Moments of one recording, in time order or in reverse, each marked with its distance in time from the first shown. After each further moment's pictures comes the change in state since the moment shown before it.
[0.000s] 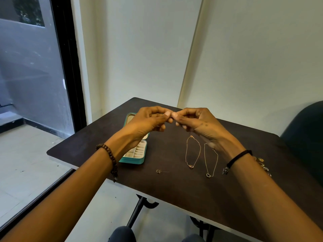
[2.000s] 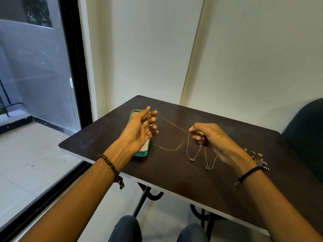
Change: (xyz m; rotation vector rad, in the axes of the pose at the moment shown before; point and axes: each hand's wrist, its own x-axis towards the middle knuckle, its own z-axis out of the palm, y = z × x) left_hand -0.042 -0.005 0.002 -0.597 0.232 -0.285; right_hand -0.053 0.013 -0.006 0.006 0.051 0.218
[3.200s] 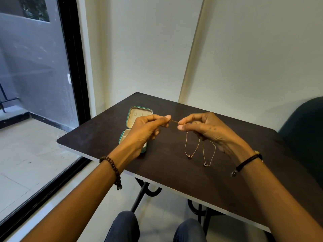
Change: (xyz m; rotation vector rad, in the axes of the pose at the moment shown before) left_hand -0.009 -0.017 0.010 0.491 -0.022 0.227; right_hand -0.001 -0.023 -0.001 -0.194 -0.075 -0.081
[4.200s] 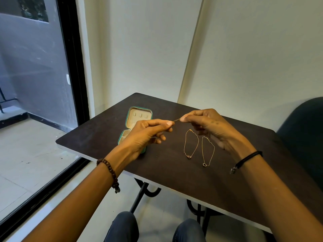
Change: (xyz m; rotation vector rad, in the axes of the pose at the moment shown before) left_hand -0.004 -0.005 -0.005 -0.066 -0.158 -0.026; right_hand 0.006 -0.004 -0.004 0.060 0.058 -0.004
